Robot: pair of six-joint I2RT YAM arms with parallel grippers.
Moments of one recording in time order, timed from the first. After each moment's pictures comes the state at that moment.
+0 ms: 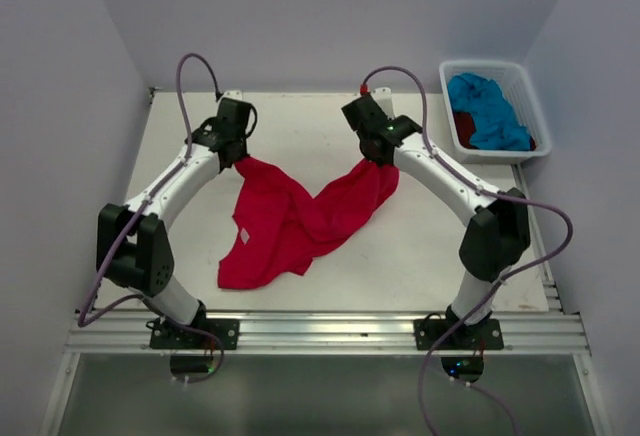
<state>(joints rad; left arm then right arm) -0.33 1.59 1.36 -0.53 -0.43 -0.27 0.61 1.76 1.64 -0.83 0.65 0.36</state>
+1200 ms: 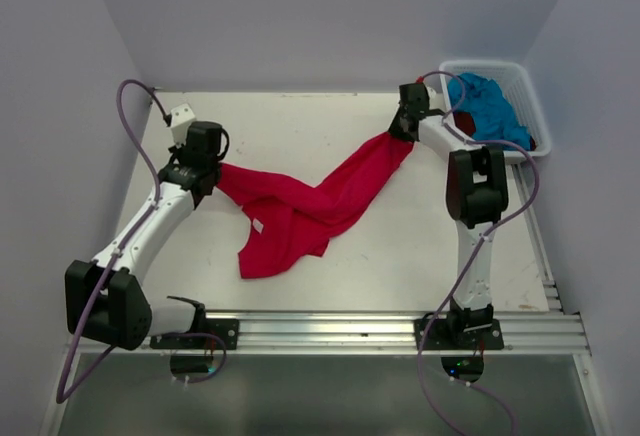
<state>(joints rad) -0.24 1.30 1.02 -0.42 -0.66 -0.50 0.21 2.20 1.73 -0.37 0.24 0.58</state>
